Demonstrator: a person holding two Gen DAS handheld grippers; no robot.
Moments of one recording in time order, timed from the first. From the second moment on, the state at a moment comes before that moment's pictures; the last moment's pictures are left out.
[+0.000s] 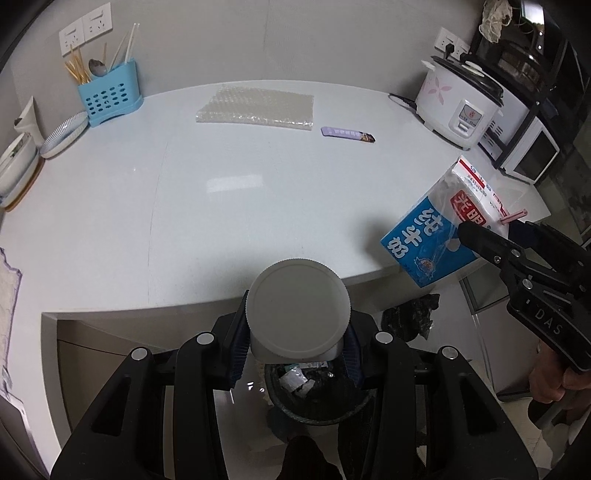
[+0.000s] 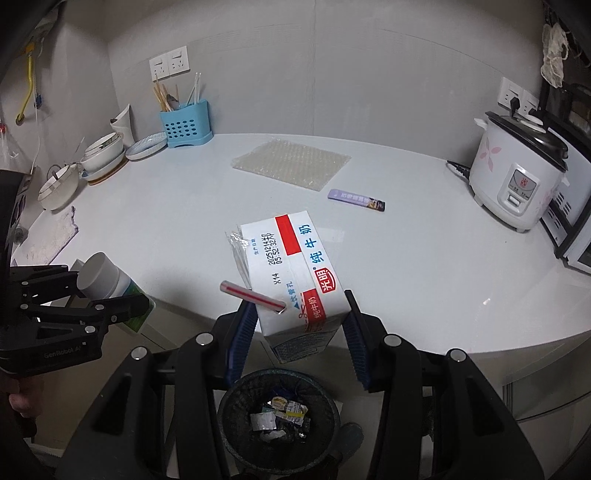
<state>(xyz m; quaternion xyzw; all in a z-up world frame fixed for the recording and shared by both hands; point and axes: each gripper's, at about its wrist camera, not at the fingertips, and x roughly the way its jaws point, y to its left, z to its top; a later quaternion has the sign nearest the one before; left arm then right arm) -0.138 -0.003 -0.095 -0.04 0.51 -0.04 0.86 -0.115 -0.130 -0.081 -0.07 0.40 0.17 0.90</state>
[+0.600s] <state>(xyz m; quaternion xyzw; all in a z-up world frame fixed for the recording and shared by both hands) -0.177 -0.005 -0.178 -0.05 0.55 -0.05 0.84 -0.159 -0.117 -0.178 -0.09 0.47 0.20 0.85</state>
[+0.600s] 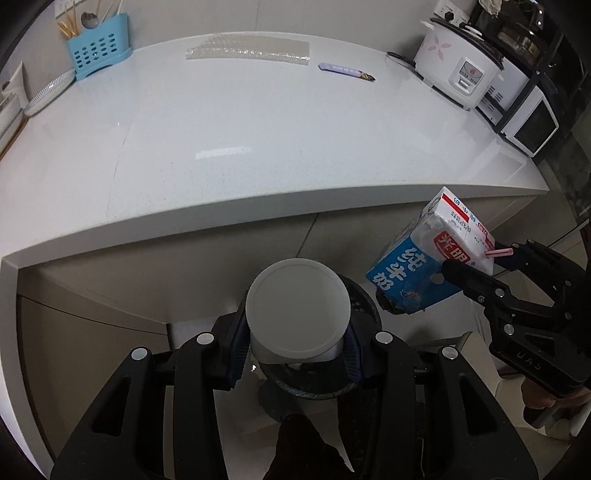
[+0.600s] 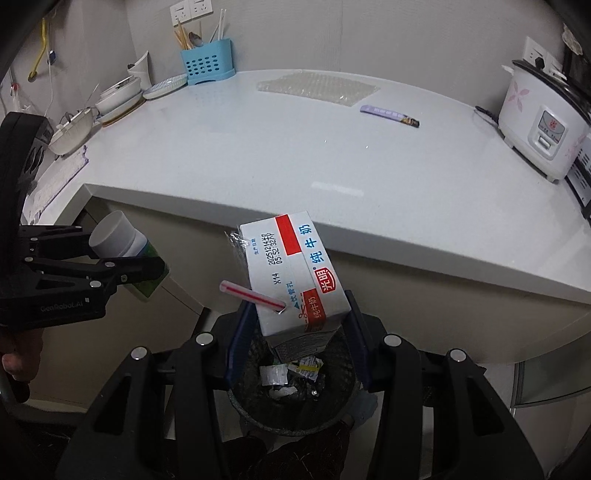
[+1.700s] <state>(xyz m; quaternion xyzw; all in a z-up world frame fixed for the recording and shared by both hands) -0.168 -0.022 -0.264 -0.05 0.62 -0.07 0.78 -0.158 -0.129 -0.251 -0.05 0.56 0.17 0.81</state>
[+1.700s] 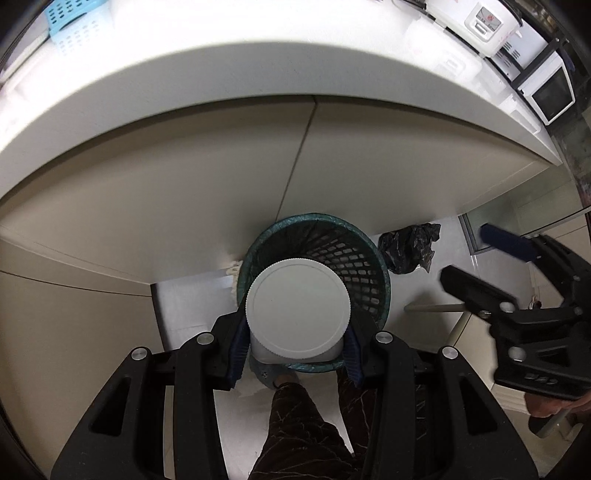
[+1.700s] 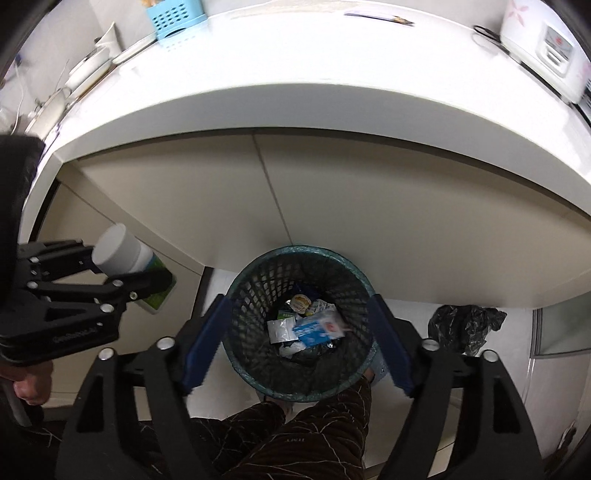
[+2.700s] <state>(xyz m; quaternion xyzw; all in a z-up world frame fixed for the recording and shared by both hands) -0.137 -0.076 -0.301 -0.03 0.65 -0.10 0.76 -0.144 -0.210 -0.243 -0.02 0.56 0.11 0.82</state>
